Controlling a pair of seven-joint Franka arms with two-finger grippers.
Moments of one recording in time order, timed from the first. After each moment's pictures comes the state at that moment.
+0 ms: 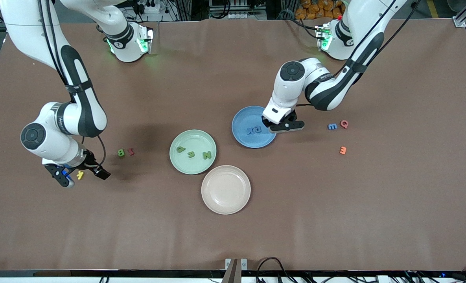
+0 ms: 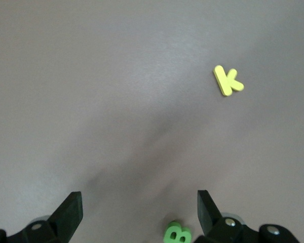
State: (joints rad) left arm -0.03 0.43 -0.66 -2.17 0.55 2.53 -1.21; right arm 0.21 0.47 -0.23 -1.94 0.16 2.42 0.65
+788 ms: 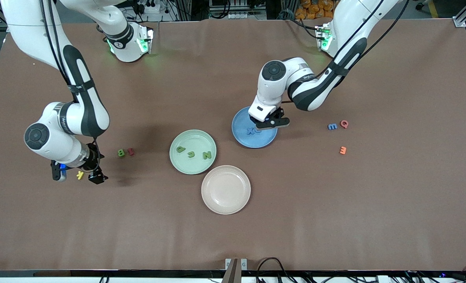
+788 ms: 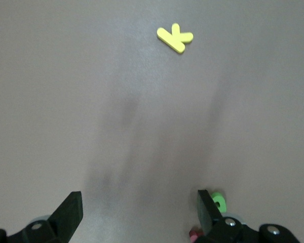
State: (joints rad) left arm -0.13 0.51 -0.66 -2.08 0.55 2.45 -1.29; right arm 0.22 0.47 -0.22 -1.94 0.16 2.42 1.17
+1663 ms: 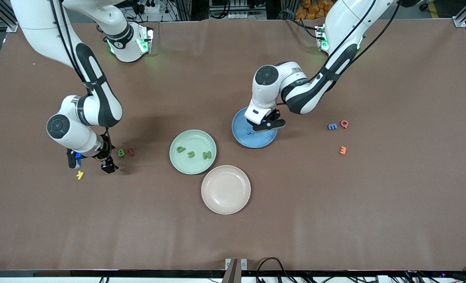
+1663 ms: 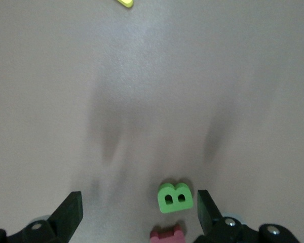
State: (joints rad) left arm -0.22 0.55 -0.58 -2.04 0.55 2.45 -1.34; right arm 0.26 0.44 -0.22 -2.13 0.16 2.56 1.20
